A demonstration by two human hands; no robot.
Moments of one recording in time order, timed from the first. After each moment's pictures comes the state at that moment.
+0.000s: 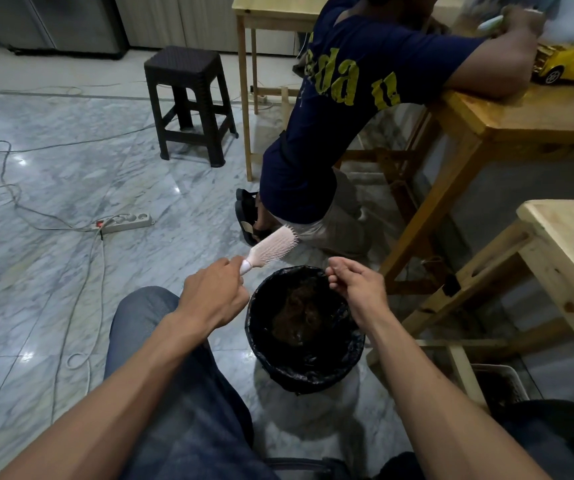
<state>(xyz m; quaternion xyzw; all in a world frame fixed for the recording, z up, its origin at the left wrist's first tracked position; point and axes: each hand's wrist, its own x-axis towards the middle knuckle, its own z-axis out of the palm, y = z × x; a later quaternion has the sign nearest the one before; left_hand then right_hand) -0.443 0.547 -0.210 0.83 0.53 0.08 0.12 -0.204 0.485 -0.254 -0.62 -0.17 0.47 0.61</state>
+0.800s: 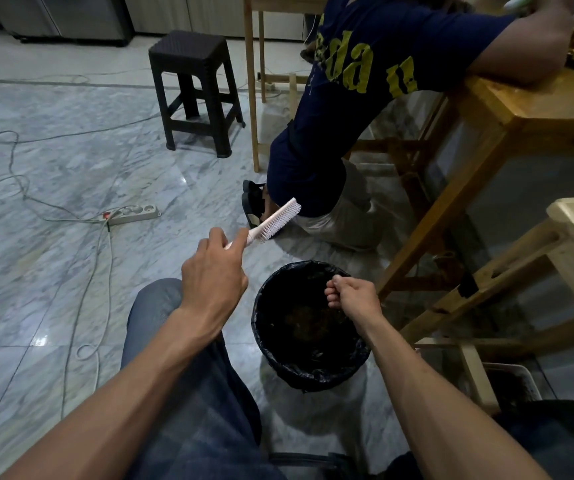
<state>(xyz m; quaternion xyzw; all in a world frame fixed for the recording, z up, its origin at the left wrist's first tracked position) -0.438 0.549 -0.198 0.82 0.54 0.17 -0.02 -0.207 0.494 -0.302 -0.75 -0.20 0.45 0.44</state>
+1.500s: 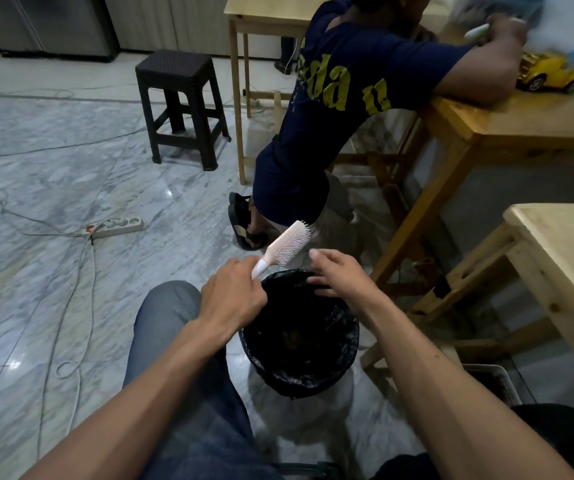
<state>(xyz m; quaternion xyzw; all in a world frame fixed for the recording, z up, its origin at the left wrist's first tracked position) -0.409 0.533 -0.200 0.79 0.55 0.16 0.19 -0.206 0.501 -0.218 -0.72 -0.33 0.48 0.38</state>
